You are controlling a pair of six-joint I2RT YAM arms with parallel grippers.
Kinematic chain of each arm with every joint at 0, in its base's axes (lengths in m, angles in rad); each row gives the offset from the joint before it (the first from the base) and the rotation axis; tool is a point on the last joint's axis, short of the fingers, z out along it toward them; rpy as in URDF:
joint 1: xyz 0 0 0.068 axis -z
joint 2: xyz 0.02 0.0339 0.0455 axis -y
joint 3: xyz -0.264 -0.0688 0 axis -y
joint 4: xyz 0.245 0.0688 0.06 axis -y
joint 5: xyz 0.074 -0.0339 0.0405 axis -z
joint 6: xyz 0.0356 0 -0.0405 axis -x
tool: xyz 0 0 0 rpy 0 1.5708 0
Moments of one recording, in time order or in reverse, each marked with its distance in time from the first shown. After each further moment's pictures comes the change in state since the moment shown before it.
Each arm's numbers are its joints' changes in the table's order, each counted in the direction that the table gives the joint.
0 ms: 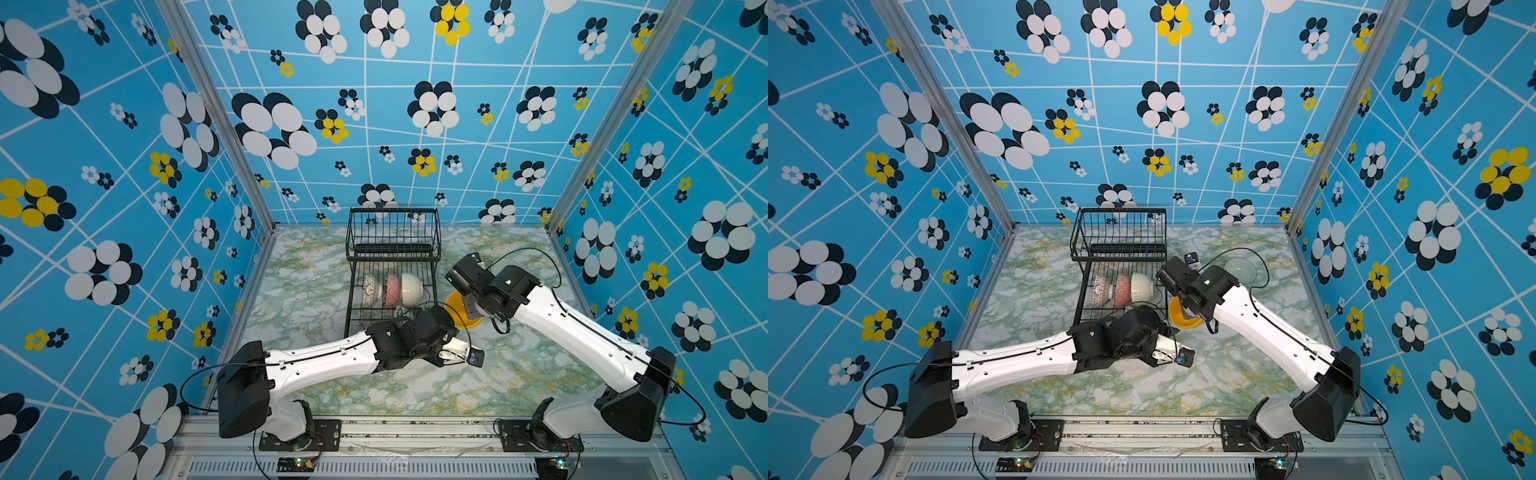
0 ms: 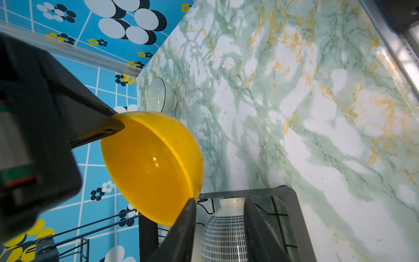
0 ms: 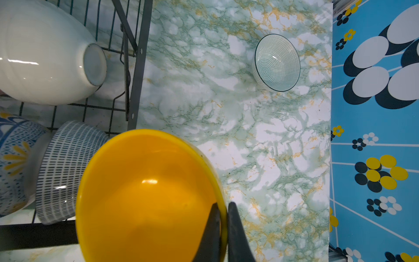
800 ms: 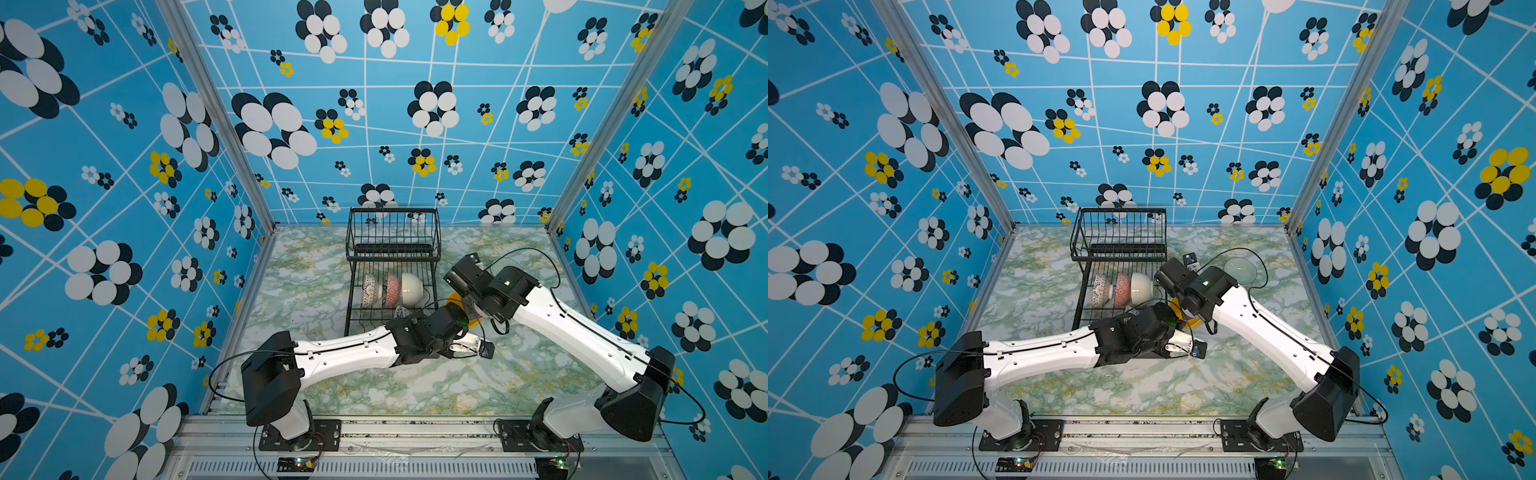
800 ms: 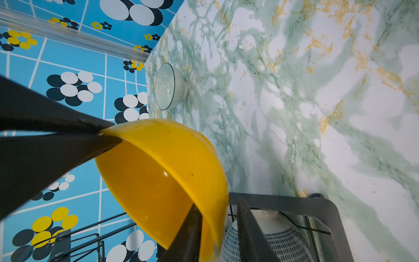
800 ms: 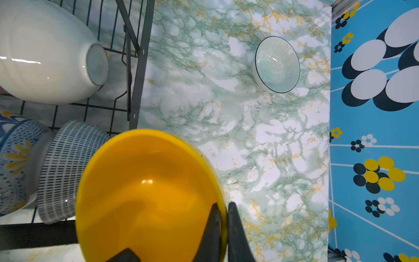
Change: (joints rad) left arm 0.000 -0.135 0.088 0.040 -0.109 -0.035; right arm -0.010 0.001 0.000 0.000 0.009 -0.003
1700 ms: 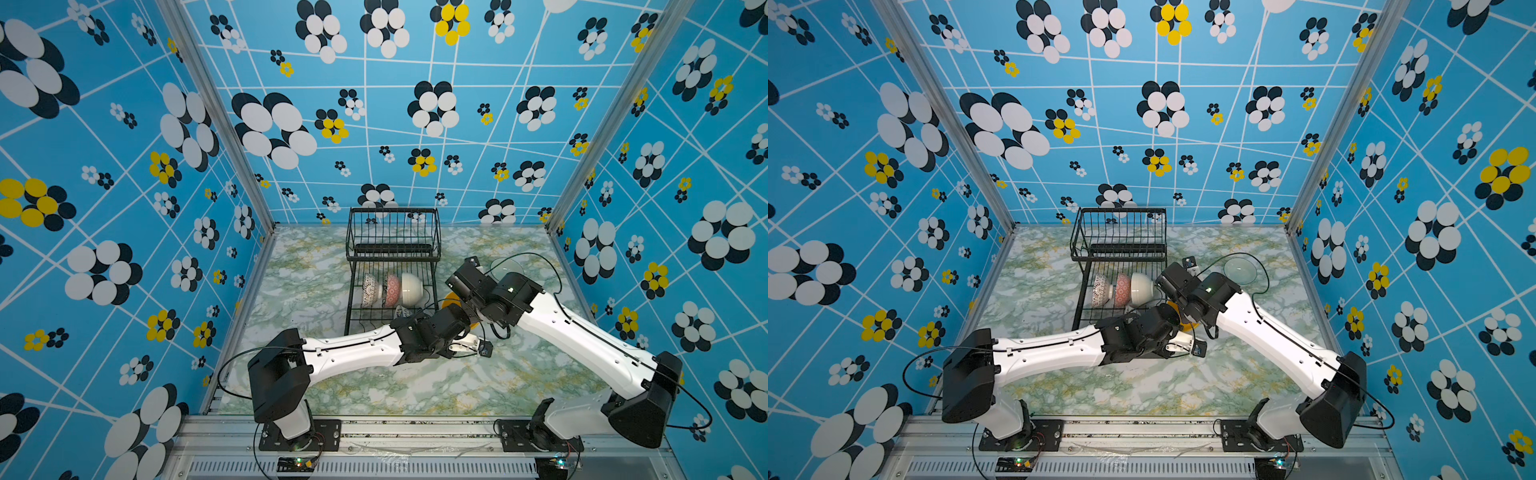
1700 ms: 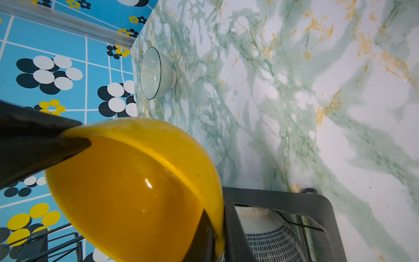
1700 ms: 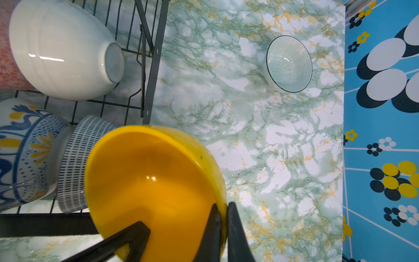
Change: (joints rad) left arm -0.008 -0.035 0.008 -0.032 -0.014 0.034; right arm -0.016 0.051 -0.067 0.061 -0.031 -0.003
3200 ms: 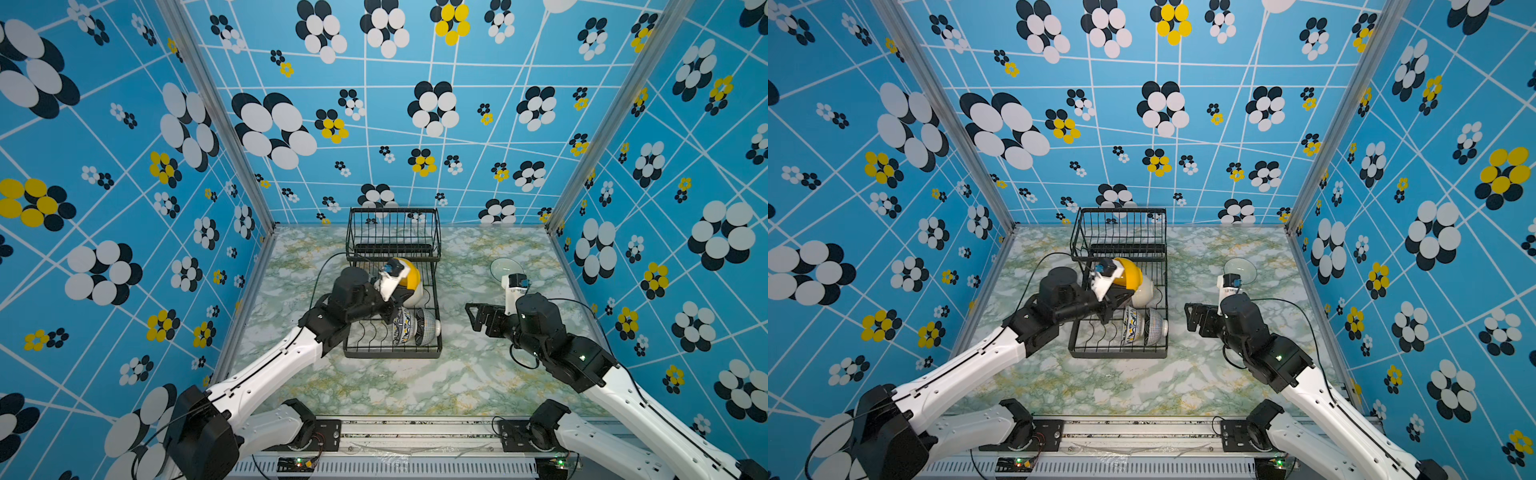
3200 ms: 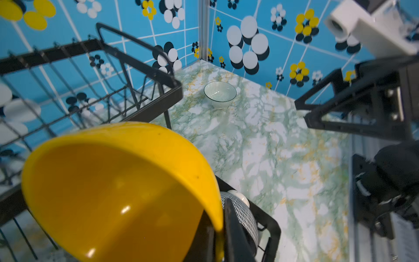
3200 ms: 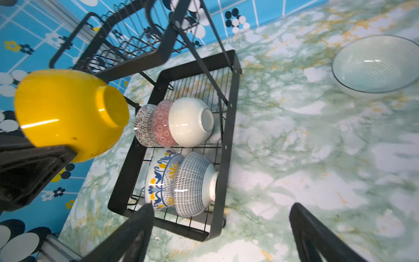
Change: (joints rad) left arm -0.580 0.521 -0.393 0.302 0.681 1.001; right arm 0.128 0.612 -0.607 0.713 -0.385 -0.060
